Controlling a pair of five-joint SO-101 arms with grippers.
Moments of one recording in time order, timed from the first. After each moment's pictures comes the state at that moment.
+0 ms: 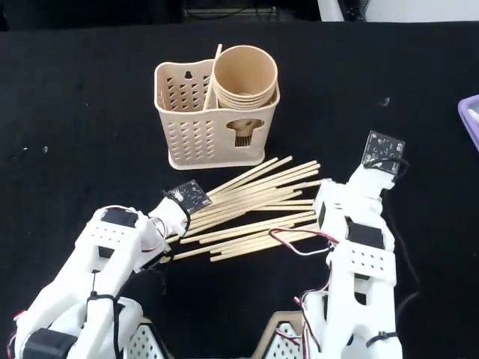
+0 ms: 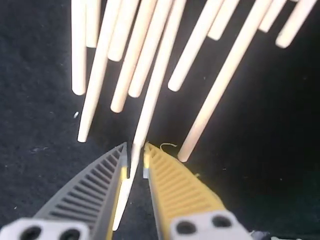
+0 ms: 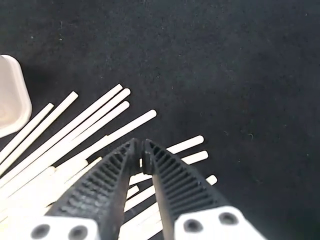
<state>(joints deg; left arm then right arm) 5.5 -33.4 69.1 53.3 -43.8 14.2 -49.3 74.2 33.4 -8.0</state>
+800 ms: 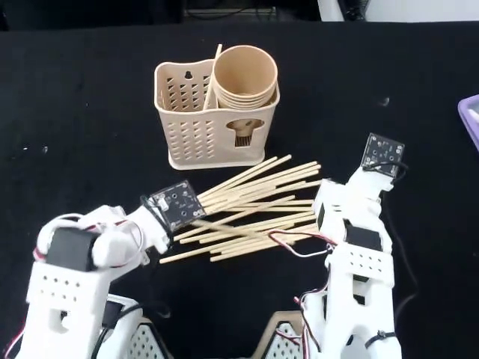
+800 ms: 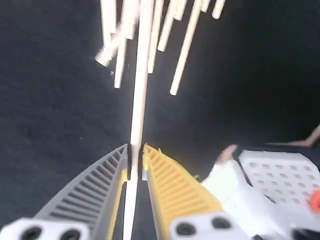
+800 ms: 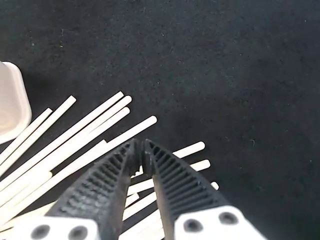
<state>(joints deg) 5.4 -62.7 45.5 97.6 -51.9 14.3 -49.3 76.7 28.9 -8.0</state>
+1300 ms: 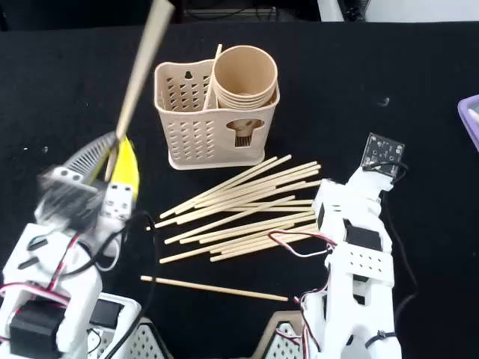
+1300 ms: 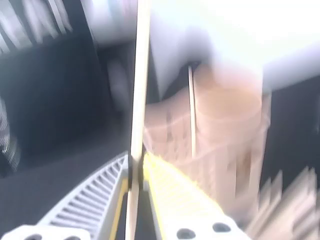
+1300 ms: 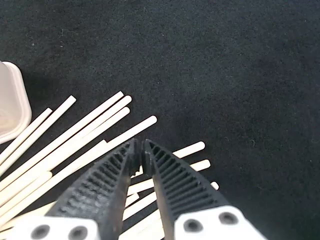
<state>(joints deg) 5.3 -84.0 41.0 57.9 -13.8 14.3 -49.3 76.7 28.9 -8.0</state>
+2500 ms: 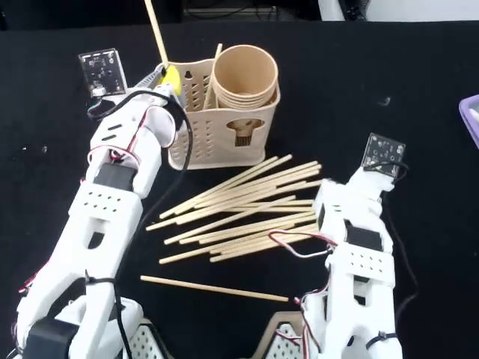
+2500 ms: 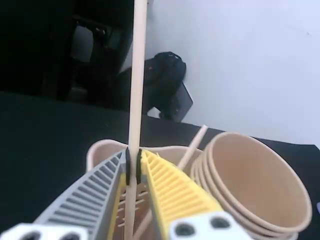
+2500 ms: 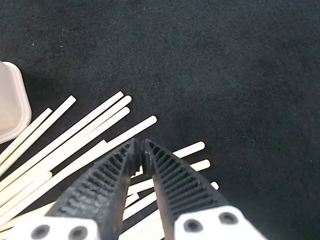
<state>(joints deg) 7.0 -30.0 40.4 6.2 20.2 14.3 -49.3 76.7 28.9 -8.0</state>
